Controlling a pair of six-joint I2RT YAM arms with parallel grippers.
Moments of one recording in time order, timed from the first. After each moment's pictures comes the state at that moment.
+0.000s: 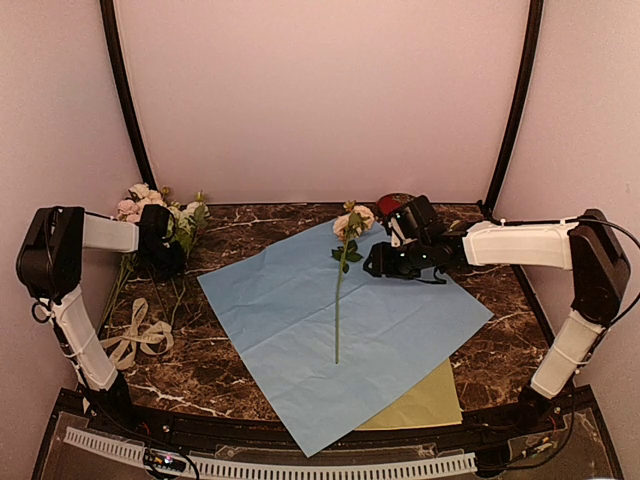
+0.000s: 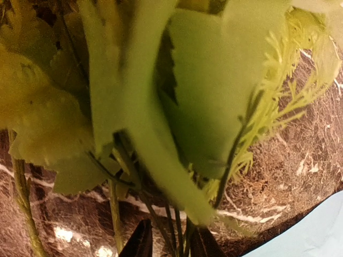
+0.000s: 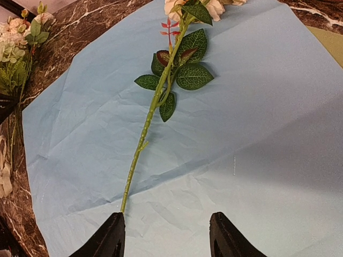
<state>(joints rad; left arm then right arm) -0.03 1.81 1.05 -0.27 -0.05 -0.61 0.68 1.68 1.12 -0.25 -0.03 0.56</state>
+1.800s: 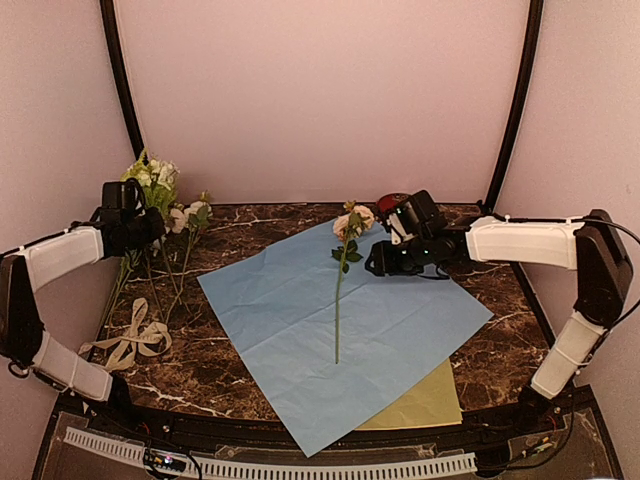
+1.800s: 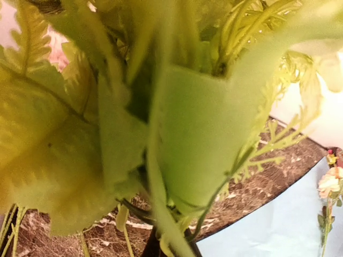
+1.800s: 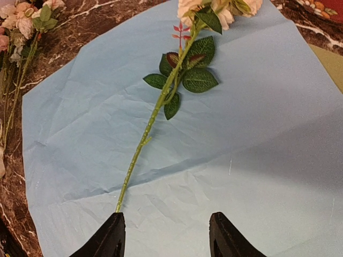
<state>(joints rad) -0.02 1.39 0.94 -0.14 -0.08 -0.40 0.68 1.67 1.15 -0.33 -0.03 0.48</state>
